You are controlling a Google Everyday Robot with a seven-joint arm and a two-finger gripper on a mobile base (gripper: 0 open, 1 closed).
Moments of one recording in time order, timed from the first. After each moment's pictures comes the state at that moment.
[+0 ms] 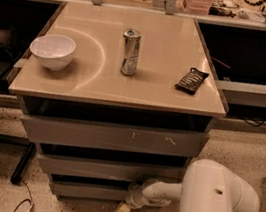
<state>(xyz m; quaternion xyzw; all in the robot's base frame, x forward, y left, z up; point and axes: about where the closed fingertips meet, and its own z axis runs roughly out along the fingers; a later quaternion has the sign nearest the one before) 0.527 -0.019 0.165 -0.55 0.78 0.20 0.22</state>
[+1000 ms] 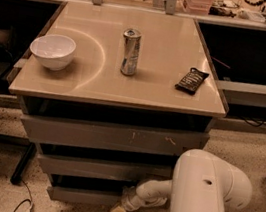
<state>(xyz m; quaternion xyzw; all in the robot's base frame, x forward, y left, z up) 0.508 -0.007 0.171 -0.57 0.78 0.19 0.19</state>
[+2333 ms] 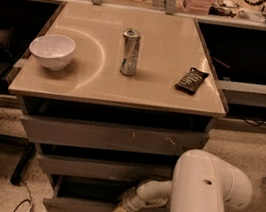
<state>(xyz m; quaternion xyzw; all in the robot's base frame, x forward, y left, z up) 0.508 -0.007 0.171 -0.57 0.78 0.19 0.19</state>
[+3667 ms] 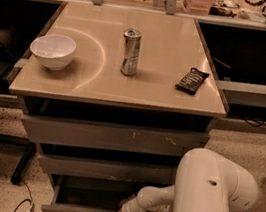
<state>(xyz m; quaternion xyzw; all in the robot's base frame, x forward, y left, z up) 0.465 -0.015 0.175 -0.55 0.79 0.21 0.17</state>
